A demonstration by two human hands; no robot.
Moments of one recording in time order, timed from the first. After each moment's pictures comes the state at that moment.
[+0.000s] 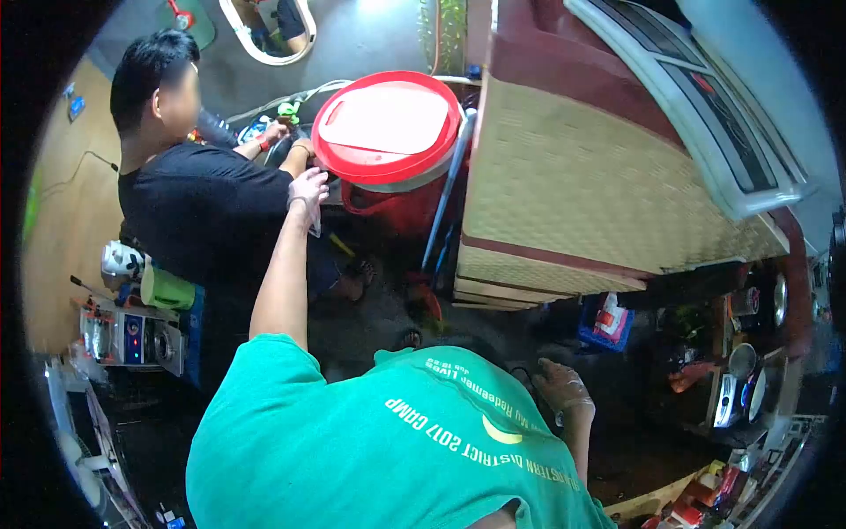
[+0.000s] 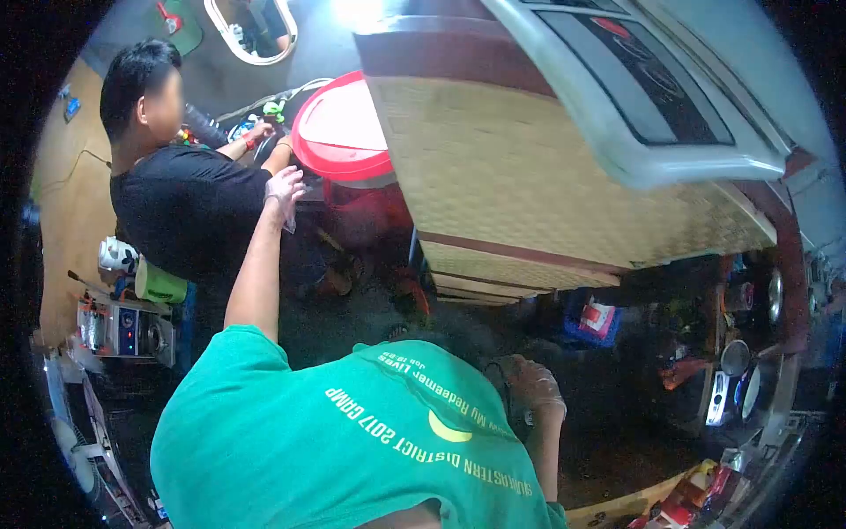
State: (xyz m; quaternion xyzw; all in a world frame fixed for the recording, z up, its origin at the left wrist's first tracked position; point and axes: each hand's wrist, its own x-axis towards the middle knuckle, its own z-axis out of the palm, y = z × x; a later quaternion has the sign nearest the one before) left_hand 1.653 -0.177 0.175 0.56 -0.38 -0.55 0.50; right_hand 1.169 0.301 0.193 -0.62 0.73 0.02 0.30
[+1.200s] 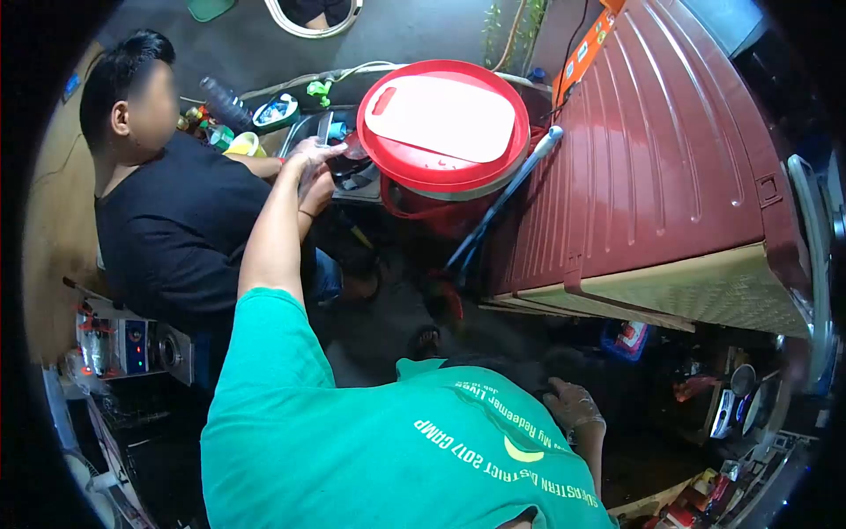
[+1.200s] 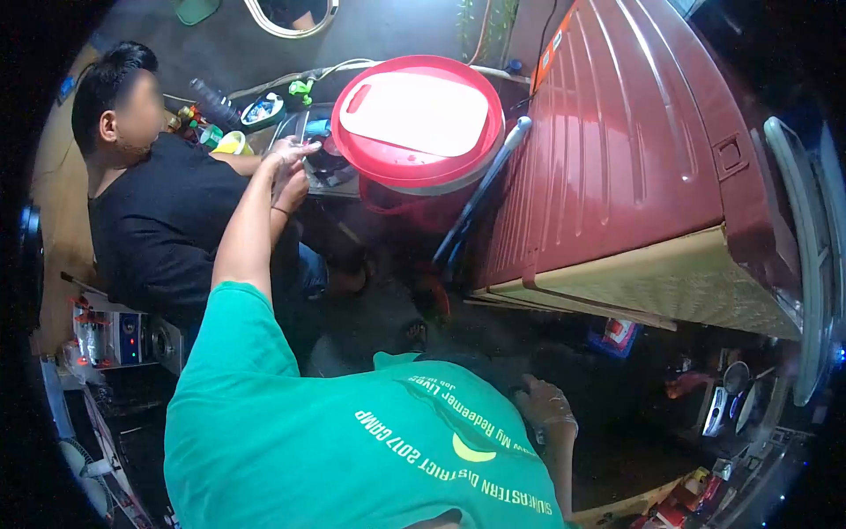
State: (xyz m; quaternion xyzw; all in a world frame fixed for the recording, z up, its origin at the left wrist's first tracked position) left_hand 1.775 -0.312 0.211 0.71 -0.58 -0.39 0.12; right_hand 1.277 0.235 0.231 -0.53 0.74 0.08 0.41
